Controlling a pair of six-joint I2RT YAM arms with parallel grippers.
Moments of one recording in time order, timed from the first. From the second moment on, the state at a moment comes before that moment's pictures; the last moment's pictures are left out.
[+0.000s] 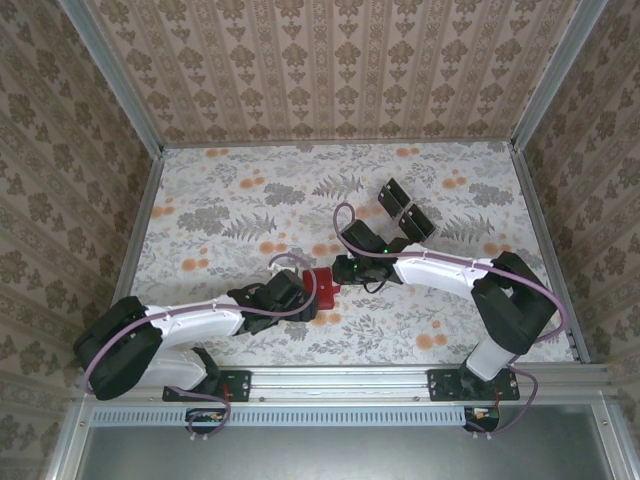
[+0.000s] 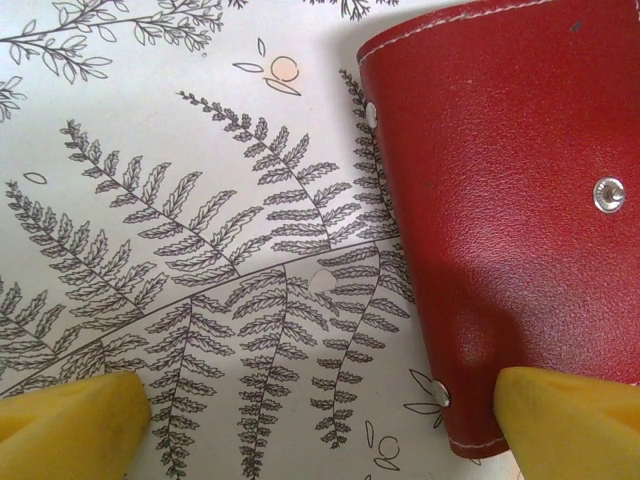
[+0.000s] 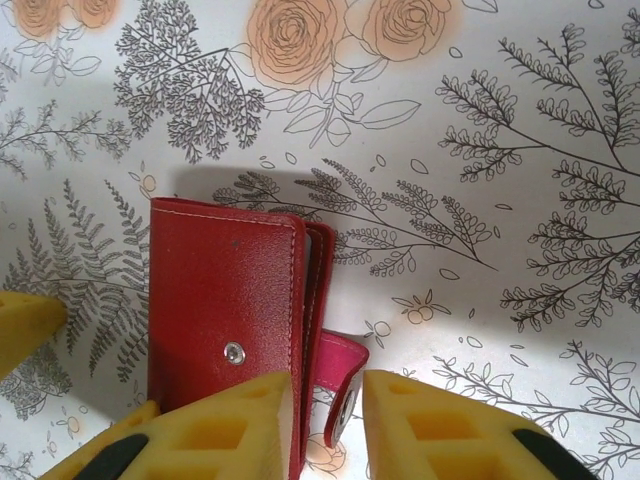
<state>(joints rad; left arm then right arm) -0.96 1.29 0.47 -0.20 -0.21 -0.70 0.74 1.64 0.99 -0.38 -0.07 0.68</state>
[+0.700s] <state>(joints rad) -0.96 1.29 0.47 -0.20 -0.22 -0.70 0.74 1.66 0.98 -0.38 -0.07 0.68</state>
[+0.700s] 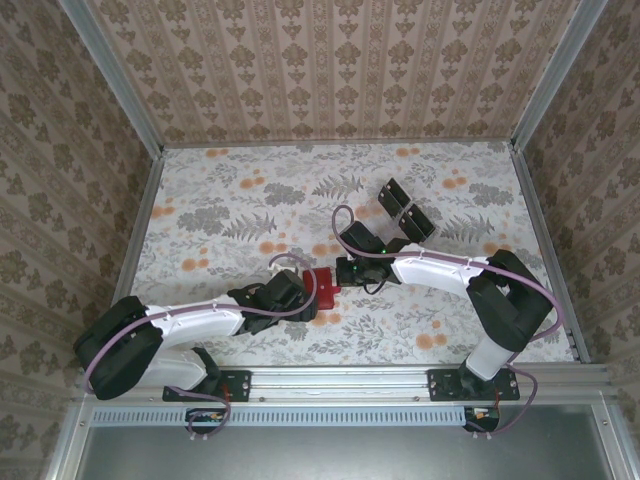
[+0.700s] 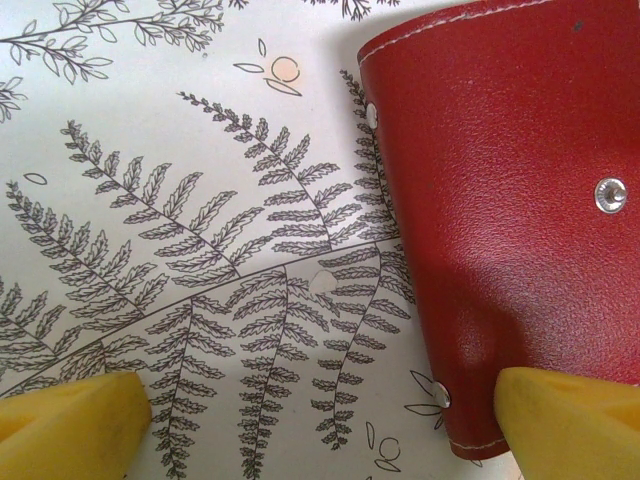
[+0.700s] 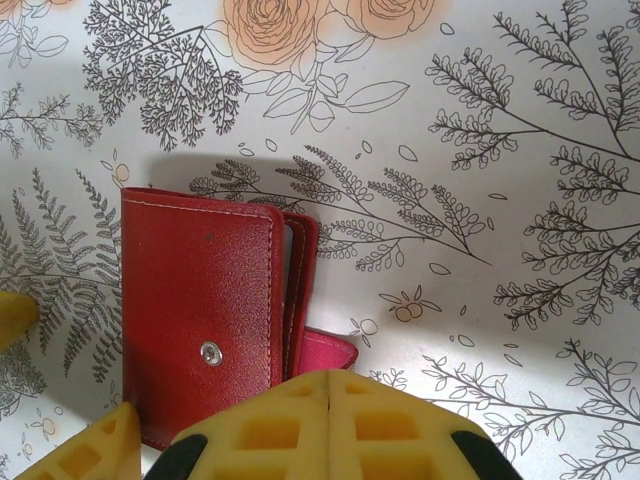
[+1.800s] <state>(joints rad) -0.96 1.29 0.47 -0.20 -0.22 -0.71 0.74 1.65 0.96 -0.38 -0.08 0.67</state>
